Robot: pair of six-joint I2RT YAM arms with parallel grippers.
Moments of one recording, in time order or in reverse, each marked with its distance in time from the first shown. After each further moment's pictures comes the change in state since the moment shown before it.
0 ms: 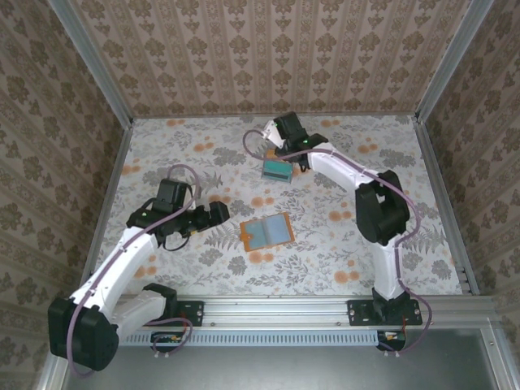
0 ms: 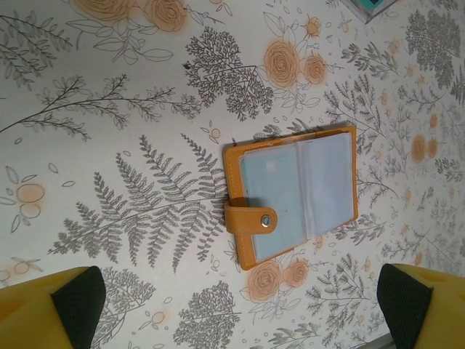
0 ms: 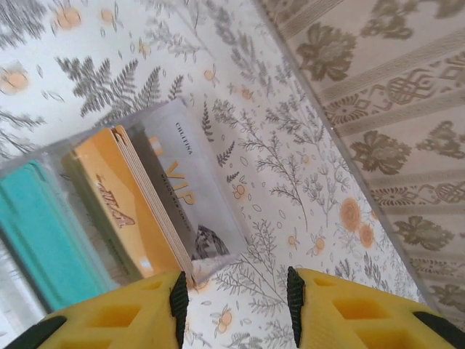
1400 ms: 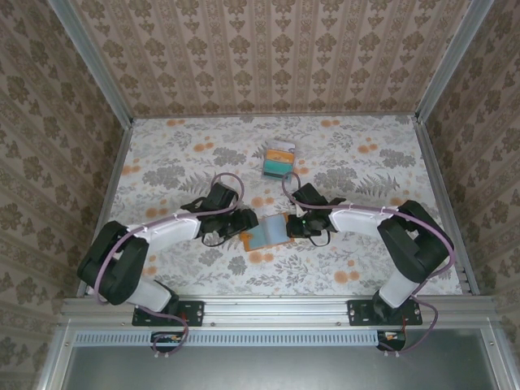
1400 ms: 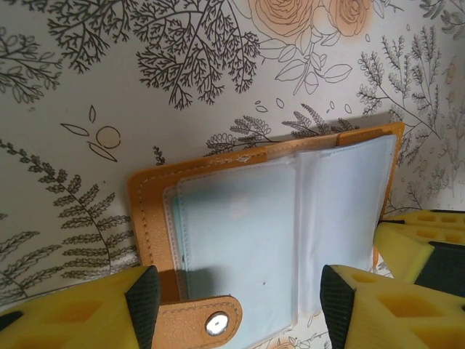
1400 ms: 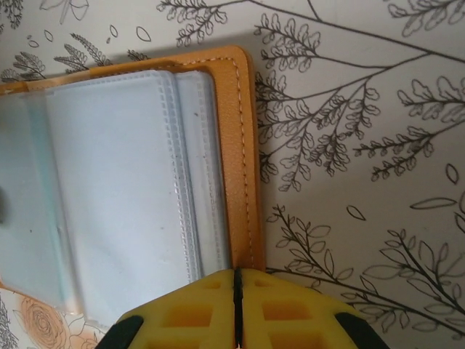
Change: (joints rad) left arm -0.281 0.460 -0.031 0.443 -0.068 -0.280; right arm 0.126 -0.373 -0.888 0.164 -0.546 1.125
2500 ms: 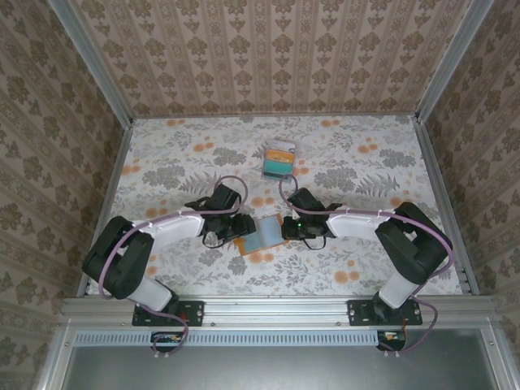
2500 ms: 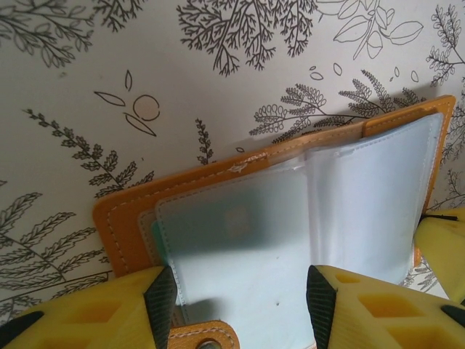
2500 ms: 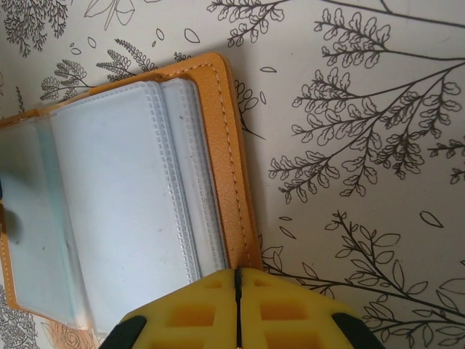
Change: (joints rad) left arm -0.016 0.043 0.032 -0.099 -0.032 0.053; right arm 0.053 0.000 -0.034 0.097 0.025 0.080
